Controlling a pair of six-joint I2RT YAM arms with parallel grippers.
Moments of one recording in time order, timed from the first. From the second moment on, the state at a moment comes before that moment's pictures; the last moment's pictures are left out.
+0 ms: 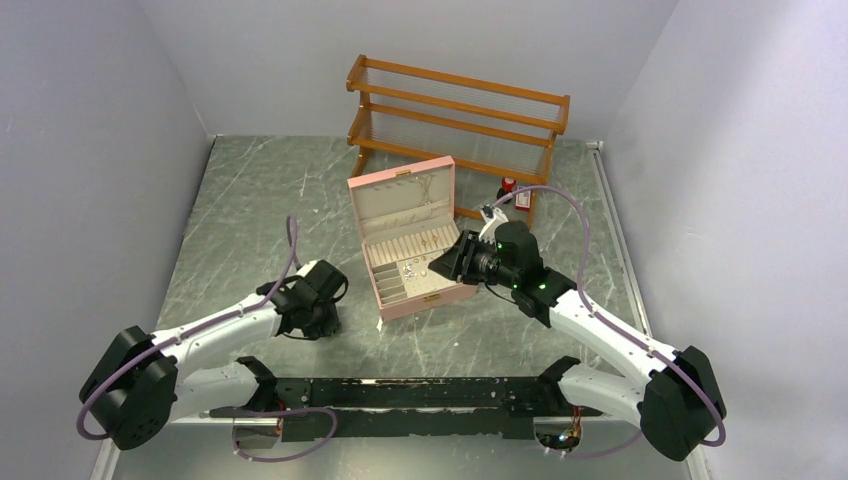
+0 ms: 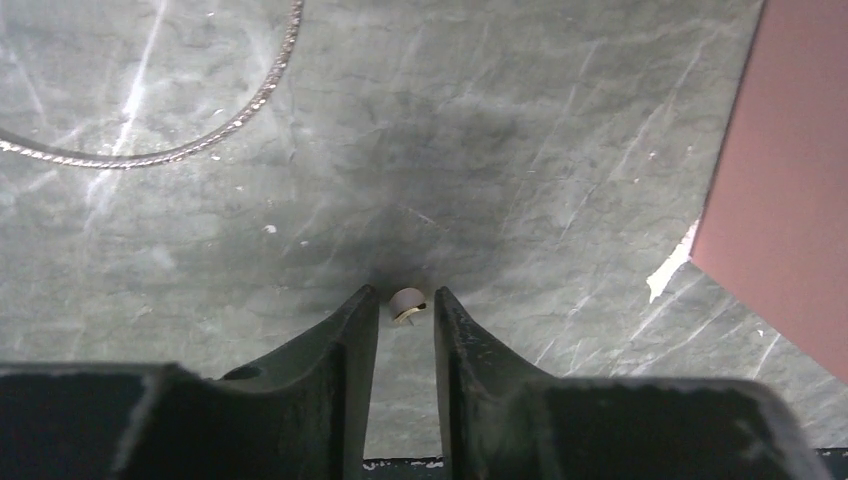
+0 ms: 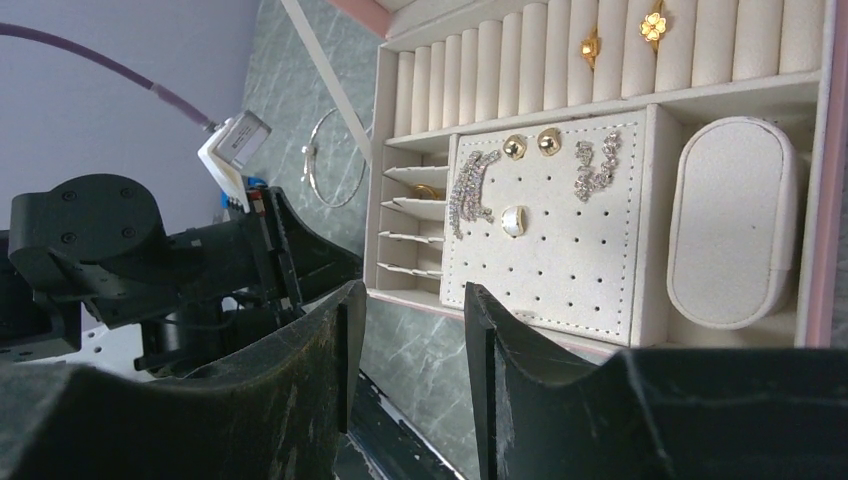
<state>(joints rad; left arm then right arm) -0.71 1.11 0.50 -0.60 -0.18 -0.94 0.60 1.05 0.61 0.00 -0.26 0.76</state>
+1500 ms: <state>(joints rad) -0.71 1.22 0.55 -0.53 -0.07 -0.77 0.60 1.06 0.59 0.00 -0.27 0.78</state>
